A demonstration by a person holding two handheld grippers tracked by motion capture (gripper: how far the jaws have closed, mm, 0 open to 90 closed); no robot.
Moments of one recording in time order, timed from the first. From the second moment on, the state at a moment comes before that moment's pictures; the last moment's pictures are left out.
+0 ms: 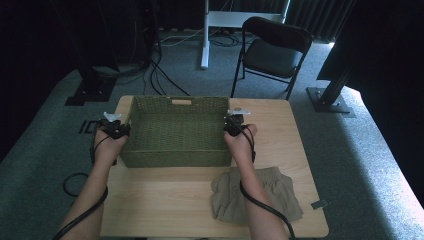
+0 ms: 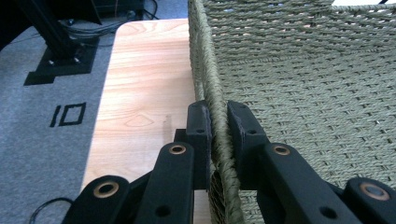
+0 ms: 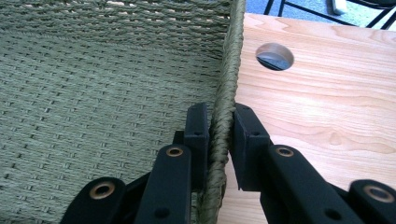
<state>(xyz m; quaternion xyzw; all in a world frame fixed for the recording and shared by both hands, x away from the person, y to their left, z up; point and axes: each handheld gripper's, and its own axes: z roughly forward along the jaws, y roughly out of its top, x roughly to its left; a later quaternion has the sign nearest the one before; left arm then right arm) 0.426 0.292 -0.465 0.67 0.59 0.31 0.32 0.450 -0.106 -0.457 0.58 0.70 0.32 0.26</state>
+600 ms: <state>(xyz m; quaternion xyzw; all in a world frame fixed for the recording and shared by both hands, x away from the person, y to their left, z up) 0.440 0.255 -0.465 0.69 0.58 0.30 0.32 0.458 -0.144 -0.456 0.59 0.70 0.31 0.26</state>
